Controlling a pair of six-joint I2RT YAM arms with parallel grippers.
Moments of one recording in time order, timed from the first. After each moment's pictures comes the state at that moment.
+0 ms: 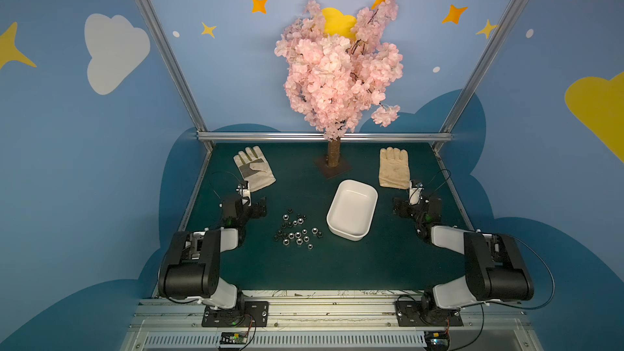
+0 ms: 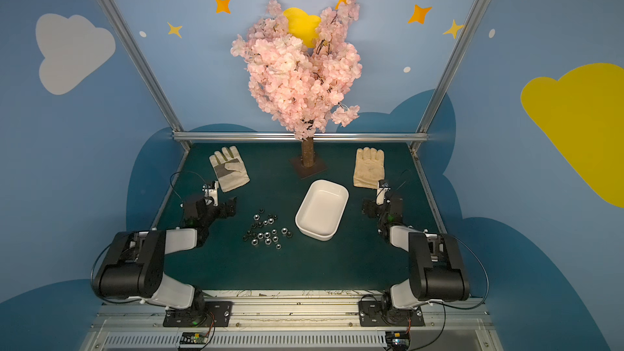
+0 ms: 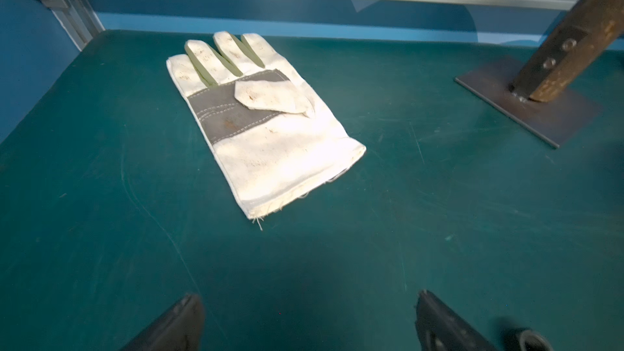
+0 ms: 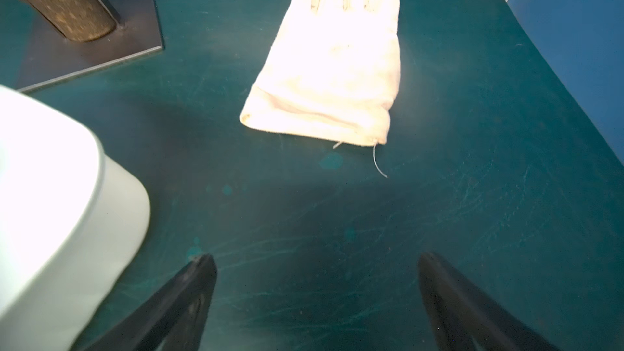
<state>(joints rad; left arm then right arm) 0.05 1.47 0.52 0.45 0.09 -0.04 0.03 1.47 0.58 0.31 -0.07 -0.02</state>
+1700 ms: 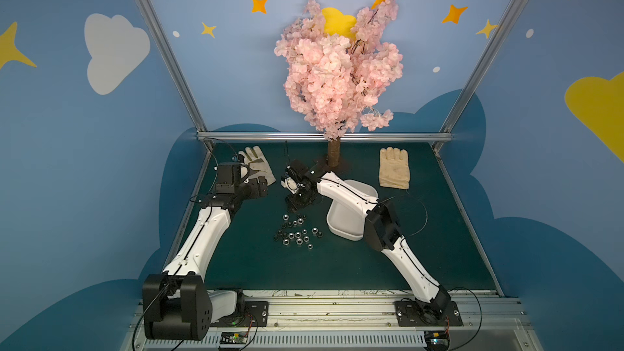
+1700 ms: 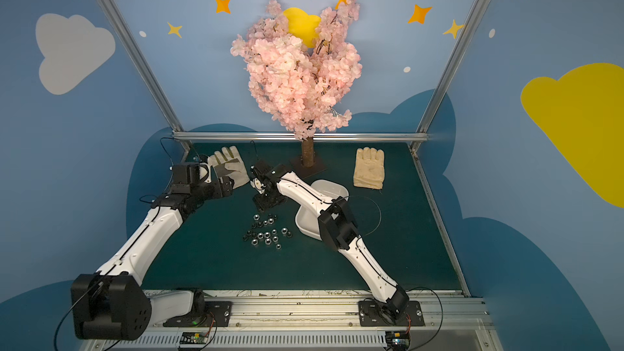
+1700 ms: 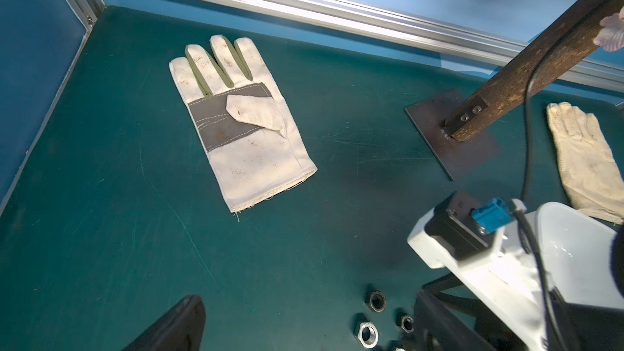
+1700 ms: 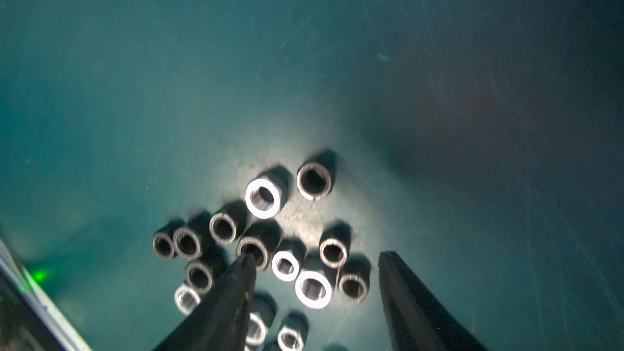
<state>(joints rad) -0.01 1.26 0.96 -0.39 0.10 -0.19 0.90 2.55 2.44 -1.10 -0.19 0.15</state>
